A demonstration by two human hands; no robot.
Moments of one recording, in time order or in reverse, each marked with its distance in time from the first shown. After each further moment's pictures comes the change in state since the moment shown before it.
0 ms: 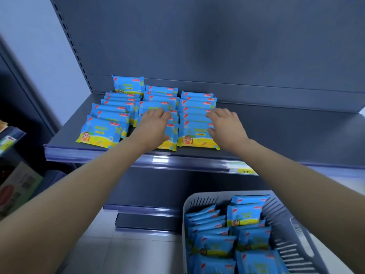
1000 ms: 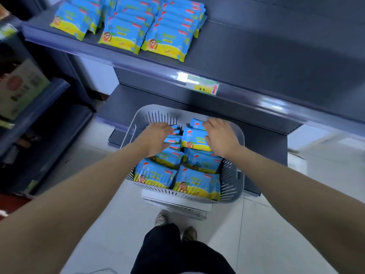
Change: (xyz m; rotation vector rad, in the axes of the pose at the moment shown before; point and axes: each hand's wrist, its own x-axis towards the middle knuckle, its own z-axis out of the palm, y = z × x) left_hand -0.151 0.242 0.154 -0.146 -0.320 -0.150; right_hand -0.236 0.121 0.108 0.013 -0.355 -0.308
